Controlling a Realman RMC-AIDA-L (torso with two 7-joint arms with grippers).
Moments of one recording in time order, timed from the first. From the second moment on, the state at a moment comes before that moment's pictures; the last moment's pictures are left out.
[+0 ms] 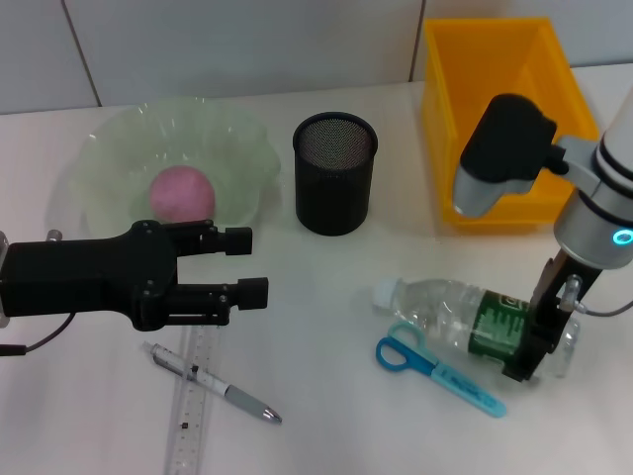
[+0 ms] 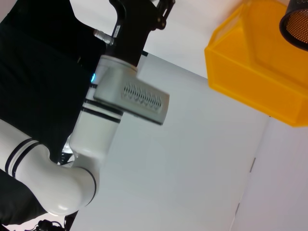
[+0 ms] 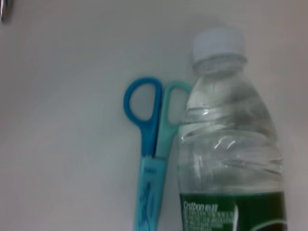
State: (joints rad) left arm -0.52 -2.03 0.90 0.75 1.78 1.81 -1.61; right arm 0.74 2.08 -1.36 -1.12 -2.78 -1.74 2.38
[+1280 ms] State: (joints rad) left arm -0.54 -2.03 0.84 0.76 1.78 1.82 -1.62; right arm 0.40 2.08 -1.07 -1.40 -2.20 -1.63 1.96
